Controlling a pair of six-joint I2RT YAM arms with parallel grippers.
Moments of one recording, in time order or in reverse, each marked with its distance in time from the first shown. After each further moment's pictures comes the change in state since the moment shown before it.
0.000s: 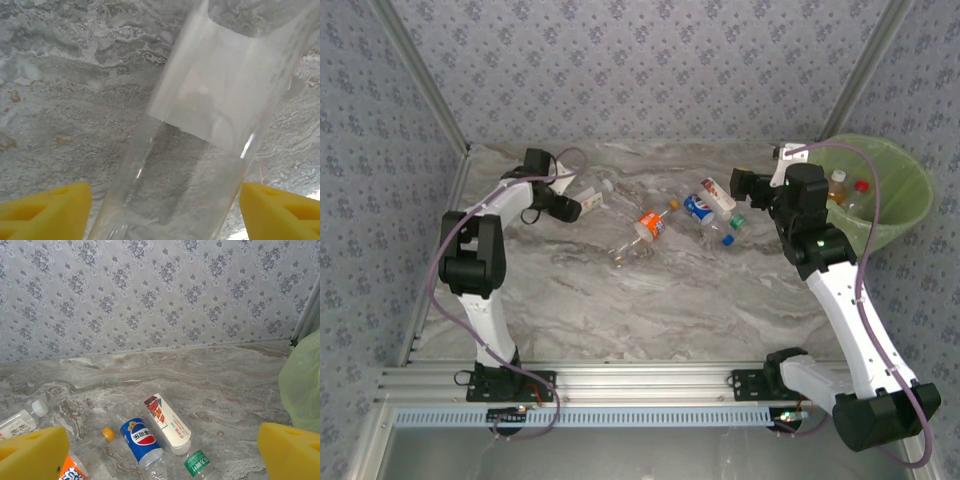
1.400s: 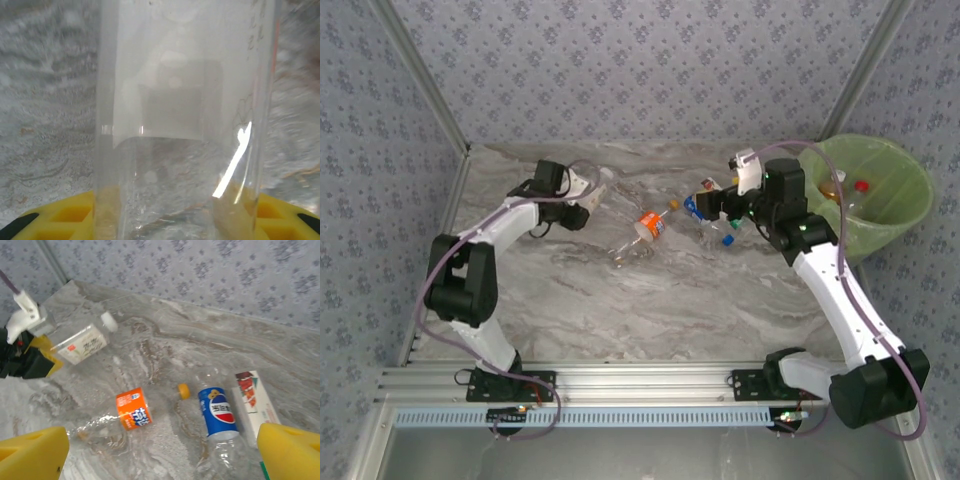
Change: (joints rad) left arm -0.130 -0.267 -0.231 0.114 -0.035 -0.092; right arm 0.036 0.130 0.001 -0.024 -0.445 -0.191
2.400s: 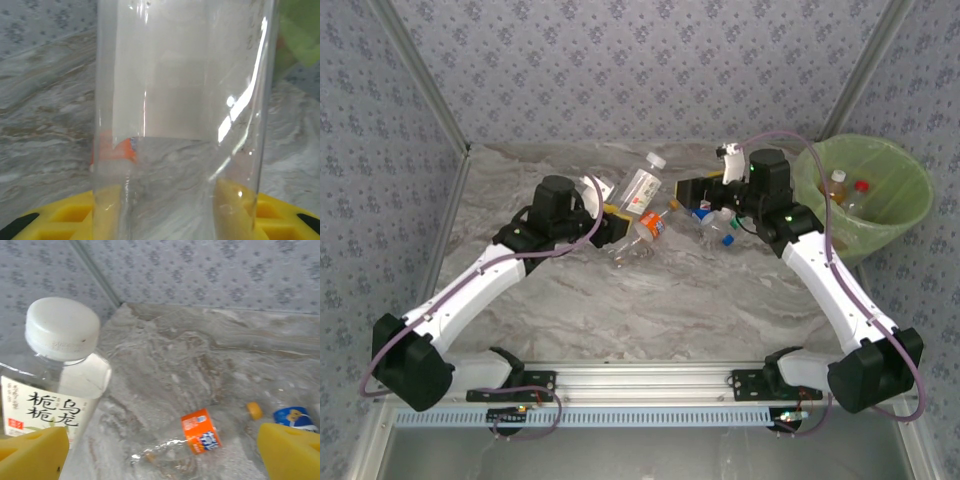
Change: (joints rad) left arm -0.298 -0.462 -0.179 0.191 0.261 -0.281; right arm 0.072 0.074 0.059 0.109 -0.131 0.257
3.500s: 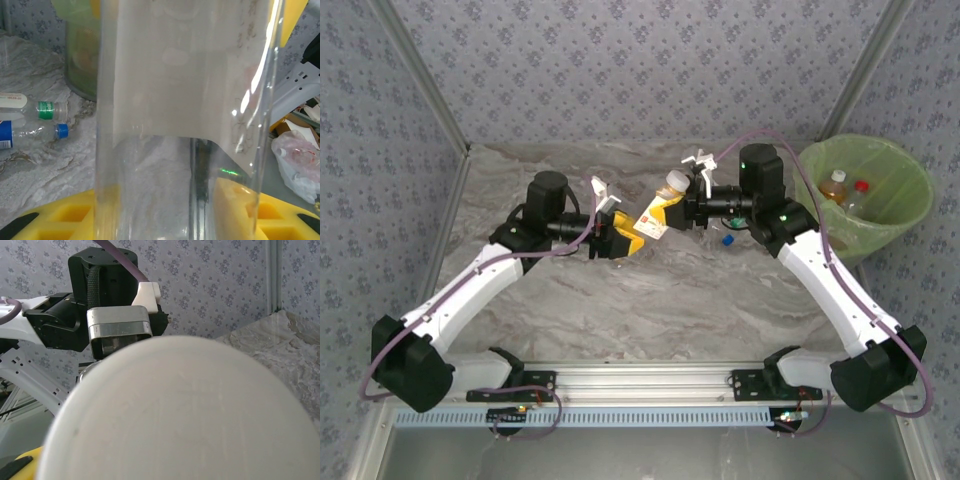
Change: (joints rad) left arm 0.027 -0.002 0.002 0.079 0.608 -0.019; right arm 0.105 0.011 0.073 0.034 -0.524 -0.195
